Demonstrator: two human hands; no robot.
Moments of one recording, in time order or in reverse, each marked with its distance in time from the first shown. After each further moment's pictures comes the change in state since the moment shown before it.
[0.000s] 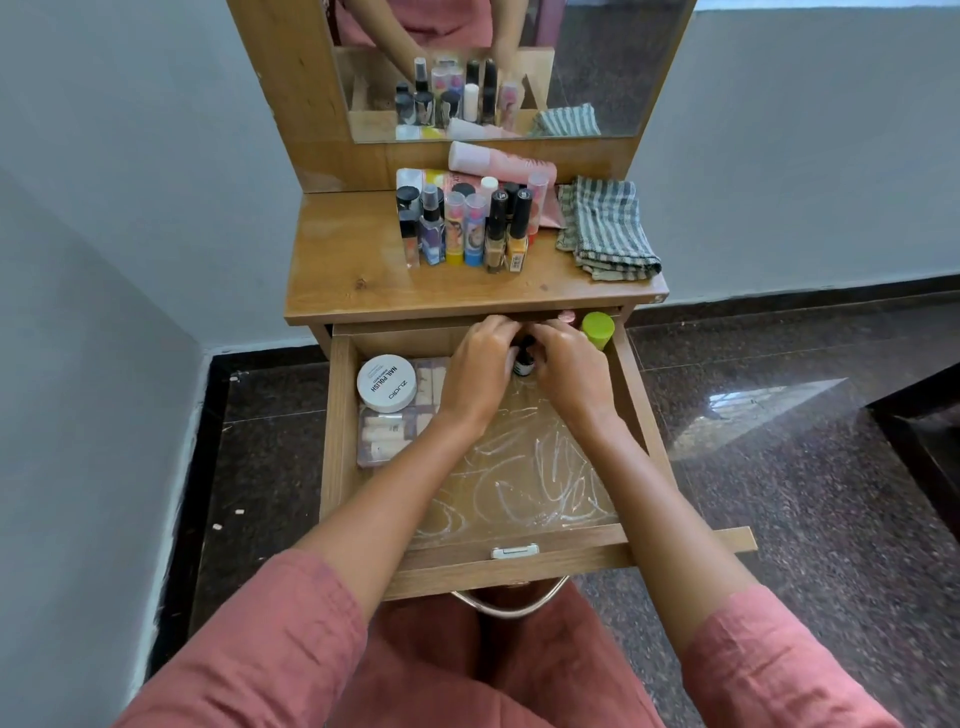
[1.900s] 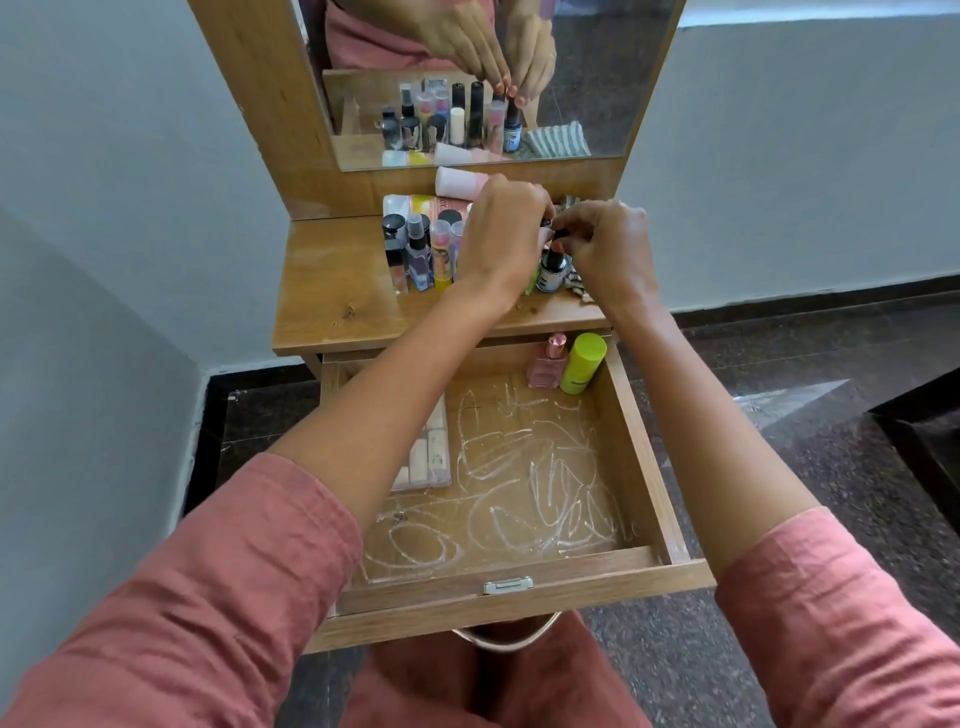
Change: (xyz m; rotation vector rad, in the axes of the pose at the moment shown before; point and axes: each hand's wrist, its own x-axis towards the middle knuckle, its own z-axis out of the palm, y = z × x) left_hand 0.104 0.060 -0.058 0.189 0.168 0.160; right_hand 0.087 -0.007 -0.083 0.286 0.220 0.057
